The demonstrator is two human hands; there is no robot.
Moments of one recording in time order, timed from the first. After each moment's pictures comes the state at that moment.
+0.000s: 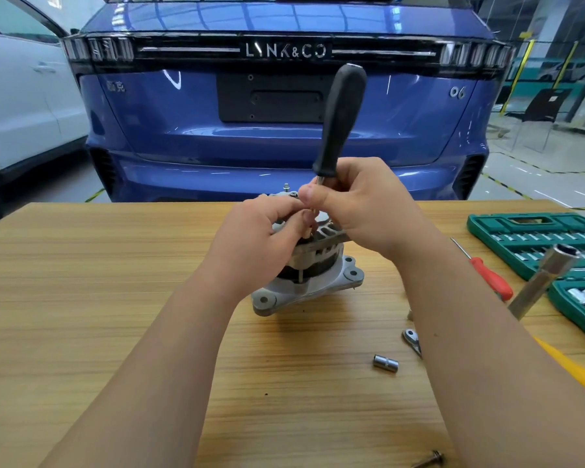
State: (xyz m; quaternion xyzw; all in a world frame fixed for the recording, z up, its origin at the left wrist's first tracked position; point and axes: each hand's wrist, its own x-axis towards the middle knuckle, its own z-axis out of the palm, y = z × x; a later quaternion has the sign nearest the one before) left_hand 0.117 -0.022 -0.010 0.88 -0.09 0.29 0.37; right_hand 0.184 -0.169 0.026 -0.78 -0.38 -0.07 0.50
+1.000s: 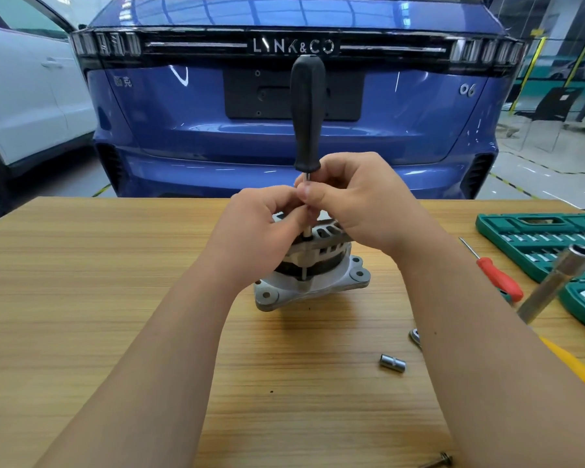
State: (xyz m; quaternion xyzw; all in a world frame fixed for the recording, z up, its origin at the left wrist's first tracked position) left_hand 0.116 -0.016 -0.005 0.86 -0.08 0.28 0.41; right_hand 0.180 -0.162 0.029 -0.77 -0.40 -0.05 0.49
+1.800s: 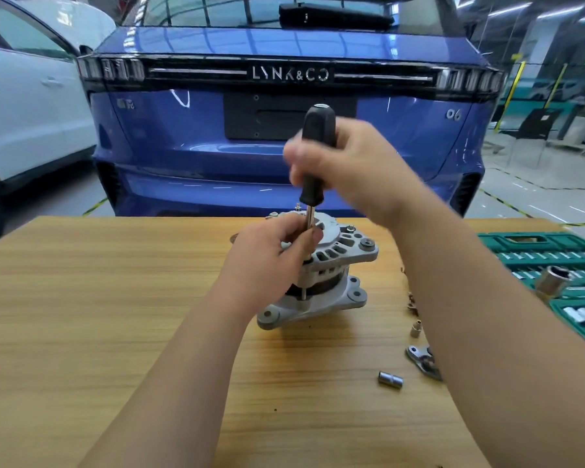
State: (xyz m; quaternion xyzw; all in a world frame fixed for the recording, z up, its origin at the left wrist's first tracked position) left_hand 0.121 -0.019 -0.011 0.87 -0.06 0.28 0.39; right_hand 0.186 -0.146 0.081 -0.71 -0.42 -0.01 0.57
